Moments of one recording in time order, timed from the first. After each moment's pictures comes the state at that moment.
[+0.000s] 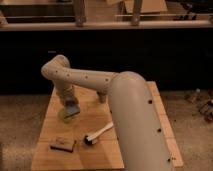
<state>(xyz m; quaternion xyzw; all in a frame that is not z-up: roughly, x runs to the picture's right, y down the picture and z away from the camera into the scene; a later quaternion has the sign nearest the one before) -0.207 0.070 0.813 -0.23 -0.27 -0.73 0.59</state>
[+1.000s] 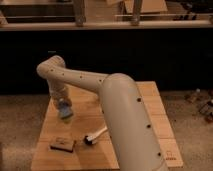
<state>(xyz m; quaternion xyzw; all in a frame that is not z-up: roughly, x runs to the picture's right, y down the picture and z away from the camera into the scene) -0.247 0.084 0.813 -0.23 -0.33 -0.72 0.57</state>
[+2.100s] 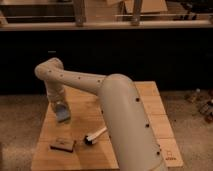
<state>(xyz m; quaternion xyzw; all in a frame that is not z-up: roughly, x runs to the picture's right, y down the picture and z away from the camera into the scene) -0.256 0.102 0.802 -0.24 -0.35 -0.71 0.56</state>
